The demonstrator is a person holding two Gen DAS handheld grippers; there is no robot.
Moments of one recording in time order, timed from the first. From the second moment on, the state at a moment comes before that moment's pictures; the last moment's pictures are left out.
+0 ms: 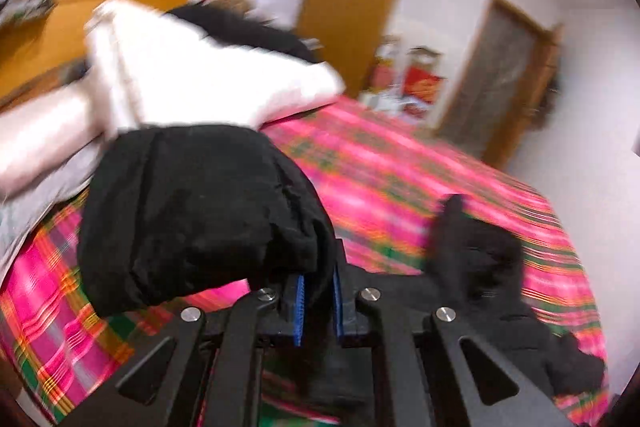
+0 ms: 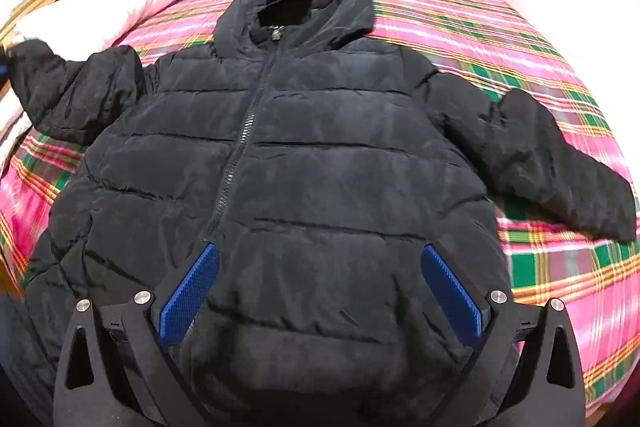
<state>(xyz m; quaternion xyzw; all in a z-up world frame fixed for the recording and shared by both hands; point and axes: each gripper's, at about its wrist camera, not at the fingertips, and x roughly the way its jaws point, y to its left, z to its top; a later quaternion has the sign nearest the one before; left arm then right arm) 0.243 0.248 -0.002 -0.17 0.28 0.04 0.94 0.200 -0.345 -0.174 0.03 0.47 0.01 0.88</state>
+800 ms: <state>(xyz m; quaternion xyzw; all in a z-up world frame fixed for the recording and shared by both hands) 0.273 -0.035 -0.116 -0.14 0.45 -0.29 0.83 0.167 -0.466 -0.209 0.17 0.48 -0.06 0.86</state>
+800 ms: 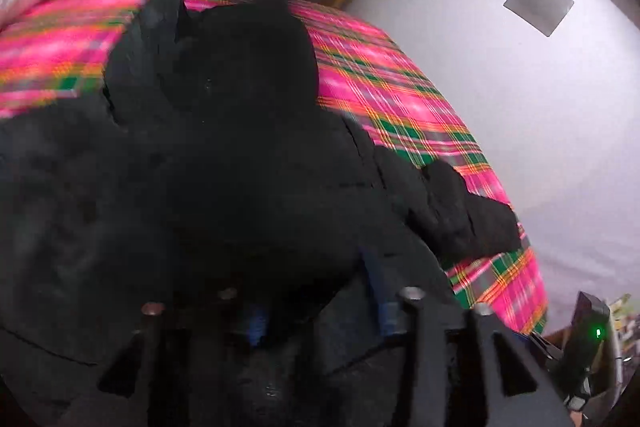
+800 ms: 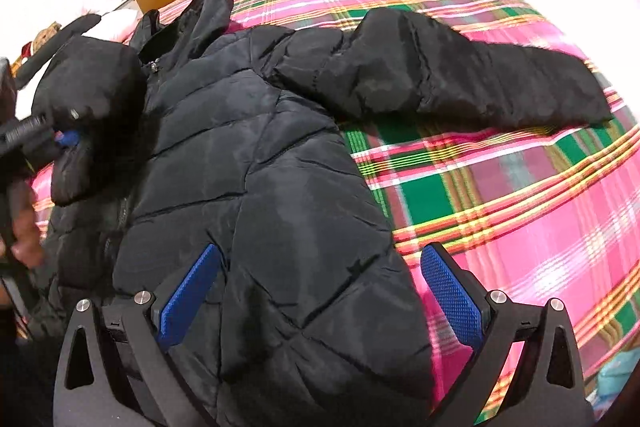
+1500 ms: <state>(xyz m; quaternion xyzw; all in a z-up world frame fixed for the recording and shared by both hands) 0.255 0.046 -0.066 -0.17 0.39 -0.35 0.84 0.225 -0.438 -0.178 0.20 0.44 -0.03 0.88</state>
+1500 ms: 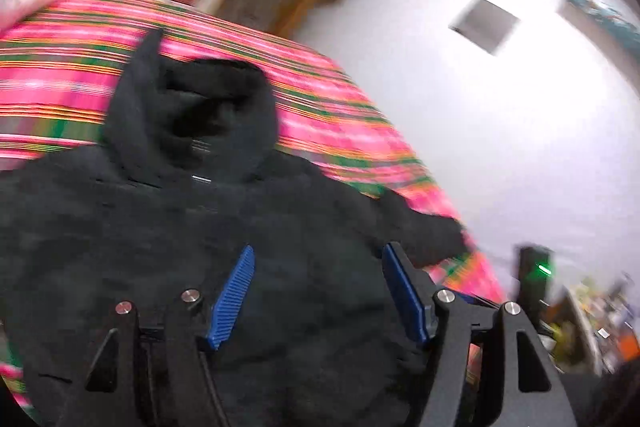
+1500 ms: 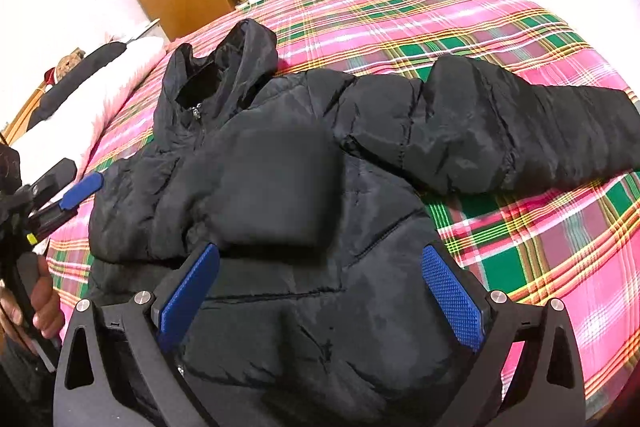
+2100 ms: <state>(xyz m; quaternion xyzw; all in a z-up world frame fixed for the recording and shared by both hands) 0.298 0.100 -0.139 -0.10 0.49 -0.04 0.86 0.334 -0.425 -0.246 0.10 0.51 -0.02 0.86</state>
